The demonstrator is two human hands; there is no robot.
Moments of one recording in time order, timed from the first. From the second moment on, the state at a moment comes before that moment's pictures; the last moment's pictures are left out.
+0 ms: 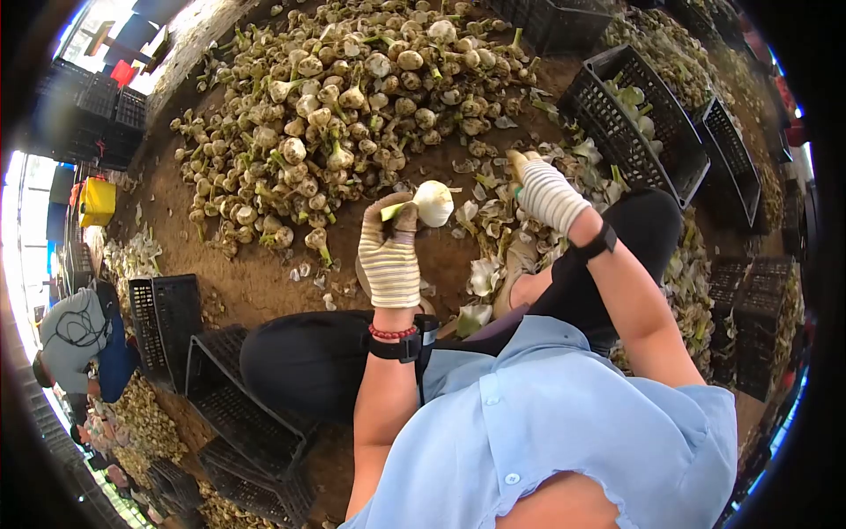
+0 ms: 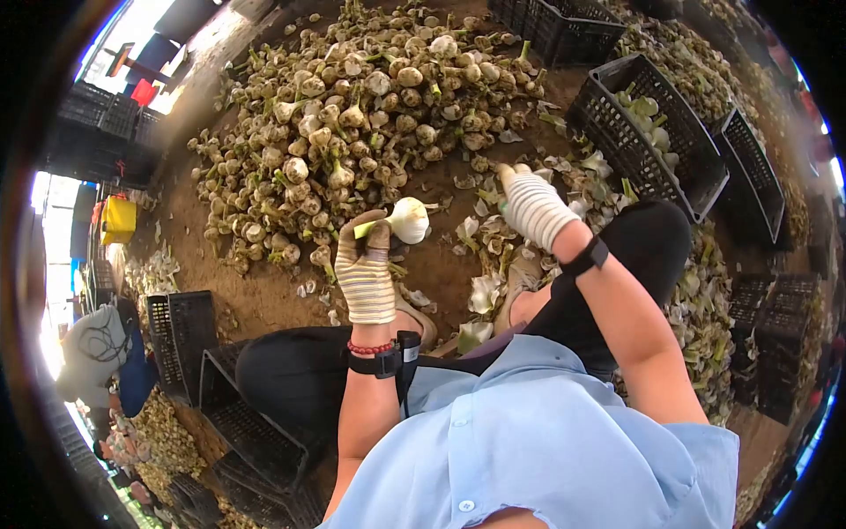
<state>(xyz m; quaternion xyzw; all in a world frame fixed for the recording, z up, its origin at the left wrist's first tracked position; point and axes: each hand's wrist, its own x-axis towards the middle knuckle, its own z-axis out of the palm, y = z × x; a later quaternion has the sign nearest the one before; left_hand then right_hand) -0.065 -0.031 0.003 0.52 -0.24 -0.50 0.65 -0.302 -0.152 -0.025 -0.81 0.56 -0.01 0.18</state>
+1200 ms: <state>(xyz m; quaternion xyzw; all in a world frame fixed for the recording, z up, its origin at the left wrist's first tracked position) -0.084 -0.065 -0.044 0.51 -0.28 -0.52 0.63 -0.300 -0.277 -0.001 -0.78 0.47 -0.03 0.41</state>
